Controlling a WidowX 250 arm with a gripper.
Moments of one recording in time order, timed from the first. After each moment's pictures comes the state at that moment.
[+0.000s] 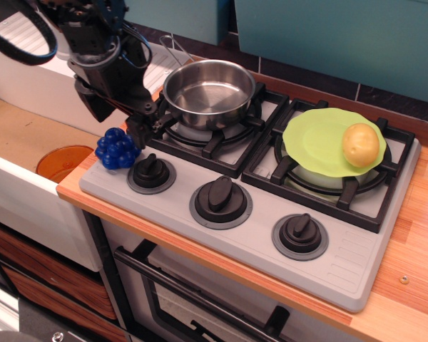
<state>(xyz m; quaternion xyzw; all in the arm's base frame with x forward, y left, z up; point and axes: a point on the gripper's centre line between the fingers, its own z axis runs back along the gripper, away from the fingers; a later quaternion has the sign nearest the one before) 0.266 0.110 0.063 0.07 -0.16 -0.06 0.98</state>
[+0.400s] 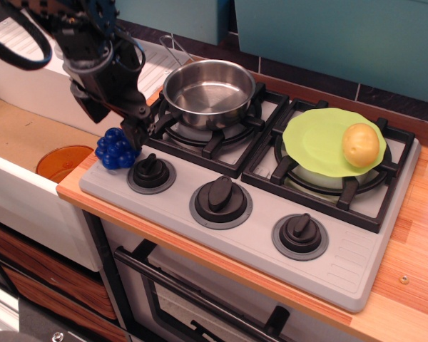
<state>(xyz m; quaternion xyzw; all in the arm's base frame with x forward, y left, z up) 0.267 0.117 0.052 0.07 -0.17 -0.05 0.98</state>
